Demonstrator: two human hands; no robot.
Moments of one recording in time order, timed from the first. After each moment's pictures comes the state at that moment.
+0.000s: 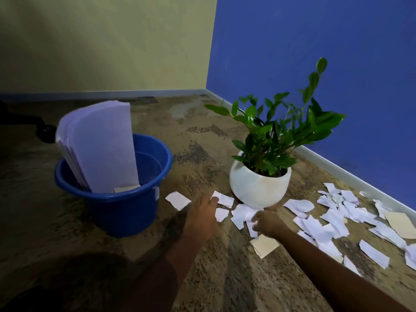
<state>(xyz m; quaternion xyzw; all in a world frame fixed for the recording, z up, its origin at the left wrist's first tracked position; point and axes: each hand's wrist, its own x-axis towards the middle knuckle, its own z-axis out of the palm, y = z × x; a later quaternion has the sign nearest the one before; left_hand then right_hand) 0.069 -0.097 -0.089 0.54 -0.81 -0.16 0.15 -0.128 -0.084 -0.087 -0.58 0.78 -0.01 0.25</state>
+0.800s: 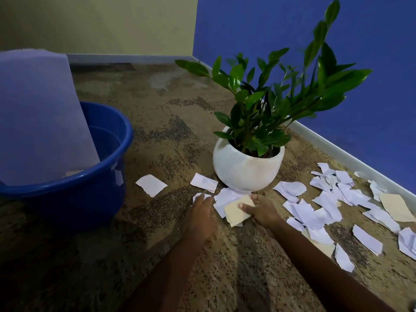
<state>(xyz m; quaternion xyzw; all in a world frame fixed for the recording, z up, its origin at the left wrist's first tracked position) 0.004 -0.114 -0.159 0.55 -0.78 -0.28 0.14 -0.169 -0.099 -0.141 -0.38 0.75 -0.35 0.42</state>
